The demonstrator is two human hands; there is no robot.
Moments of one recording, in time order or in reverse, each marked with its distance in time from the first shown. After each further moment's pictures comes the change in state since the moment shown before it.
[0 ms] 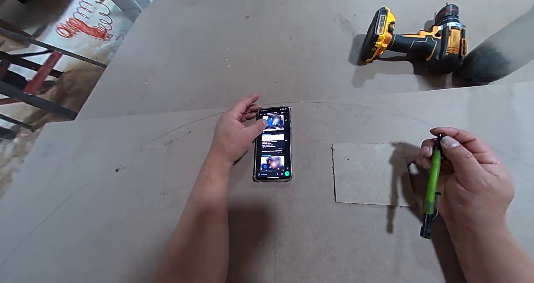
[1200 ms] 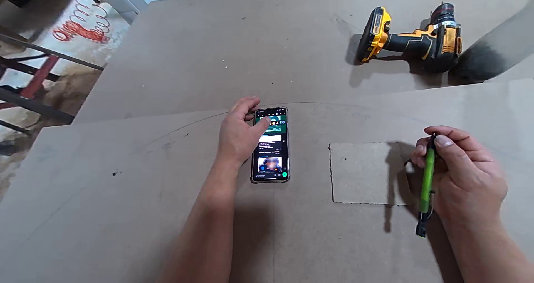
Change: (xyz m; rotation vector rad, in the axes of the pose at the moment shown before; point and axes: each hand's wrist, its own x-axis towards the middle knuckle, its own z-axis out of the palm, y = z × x) left_hand 0.000 0.013 0.021 0.155 0.108 -0.080; right_hand -0.001 0.001 0.001 0.011 -0.001 -0.002
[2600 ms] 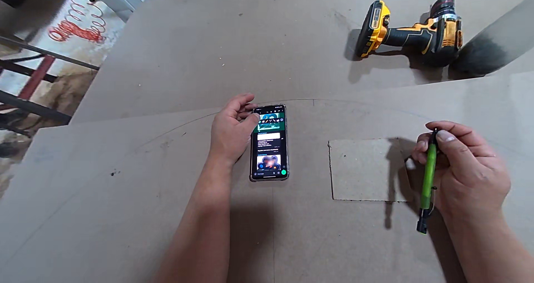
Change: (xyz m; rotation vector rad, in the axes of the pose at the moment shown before) left_hand 0.001 -0.008 -0.009 -0.199 -0.014 0.004; right_hand 0.000 -0.001 0.000 -0.001 -0.001 0.006
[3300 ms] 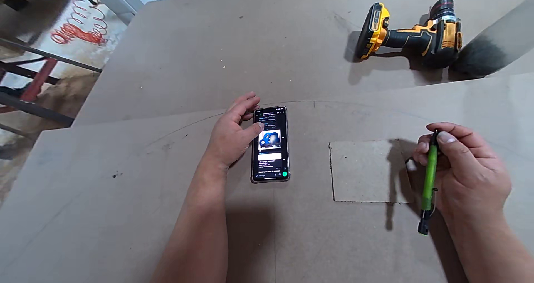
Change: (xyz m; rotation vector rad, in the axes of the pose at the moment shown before) left_hand 0.004 -0.008 -0.013 0.057 -0.193 0.140; right_hand 0.000 0.001 0.000 0.000 0.002 -0.006
